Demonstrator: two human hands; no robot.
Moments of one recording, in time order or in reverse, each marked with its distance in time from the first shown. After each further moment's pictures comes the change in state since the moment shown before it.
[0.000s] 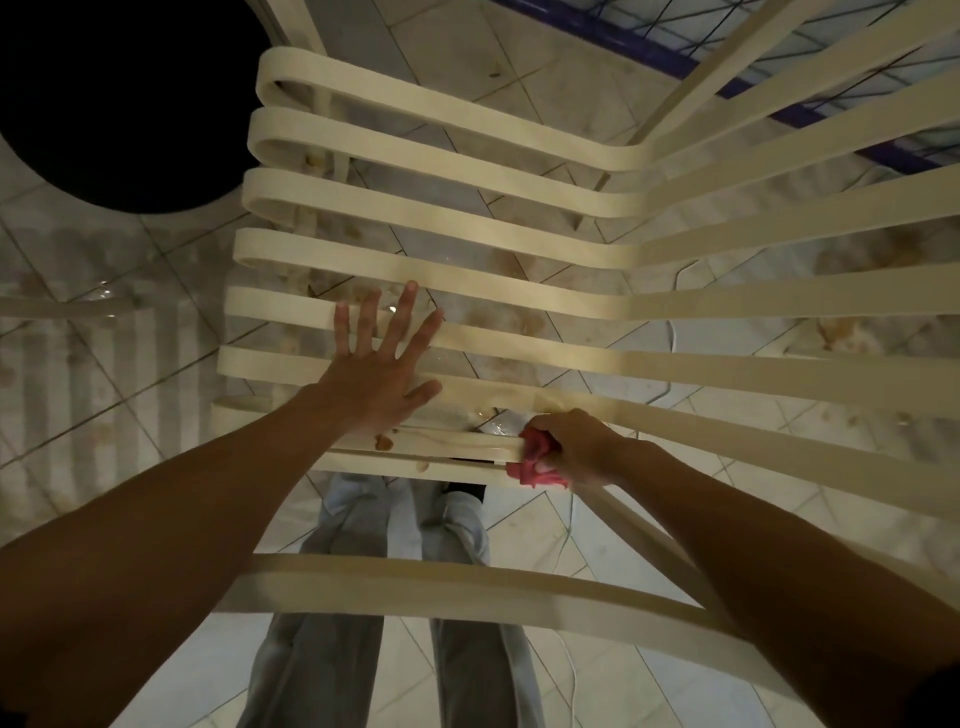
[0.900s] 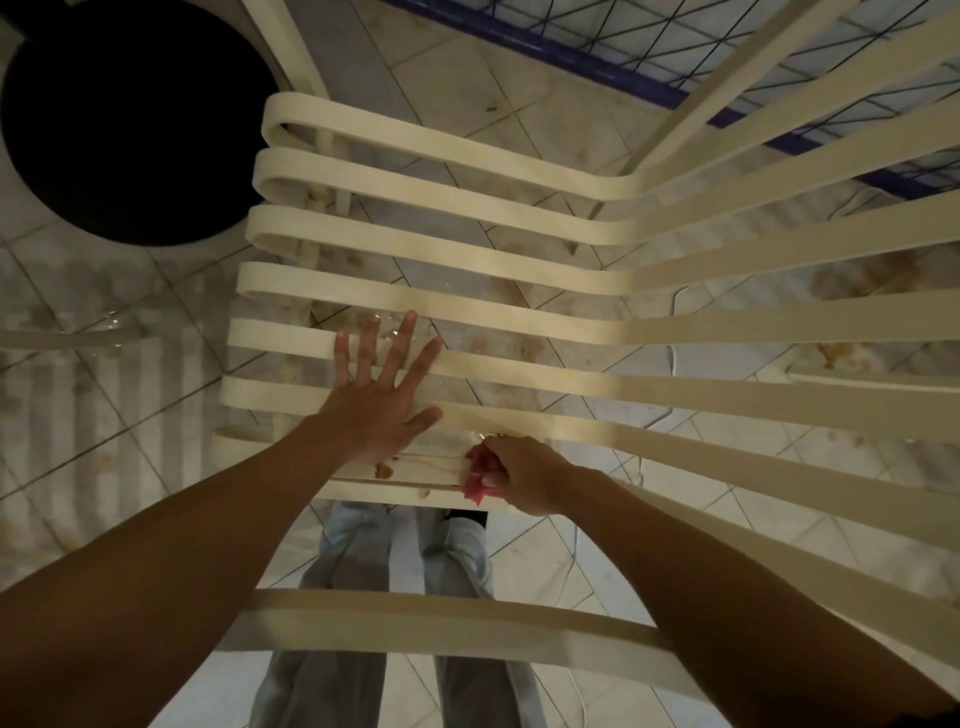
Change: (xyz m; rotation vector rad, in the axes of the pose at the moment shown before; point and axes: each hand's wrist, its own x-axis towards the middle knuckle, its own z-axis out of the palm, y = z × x) left_hand 0.000 0.001 0.000 0.005 -0.031 0.002; right_hand 0.029 -0.039 0.022 0.050 0.030 -0.097
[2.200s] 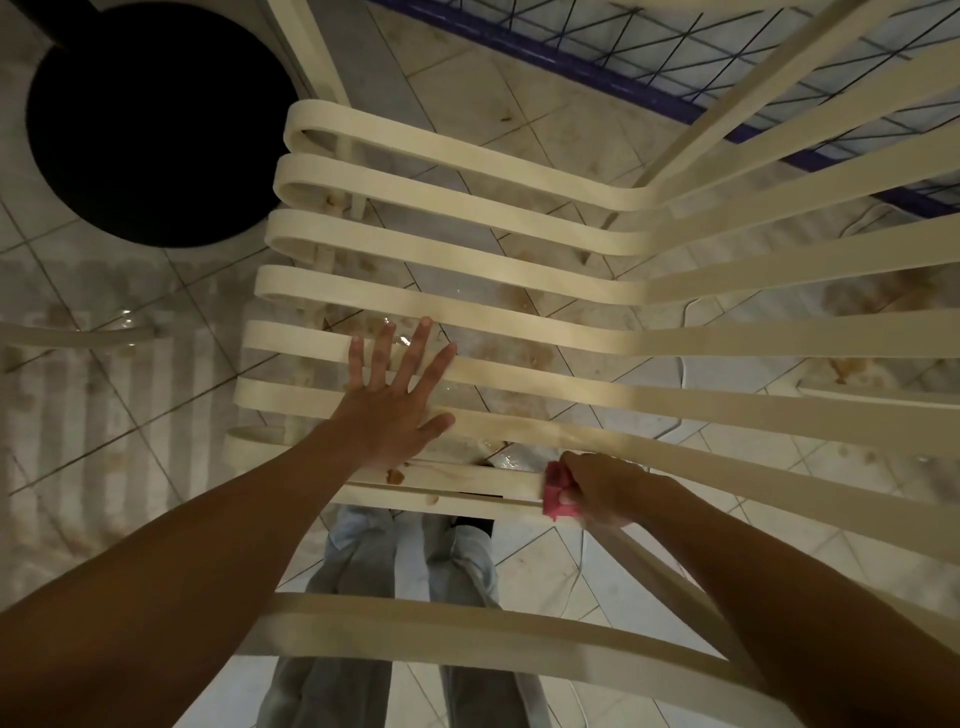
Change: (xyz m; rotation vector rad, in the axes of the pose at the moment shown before) left_hand 0.001 -0.004 0.008 -0.012 0.069 0.011; right_hand -0.027 0.056 -0.019 -0.127 -0.128 0.181
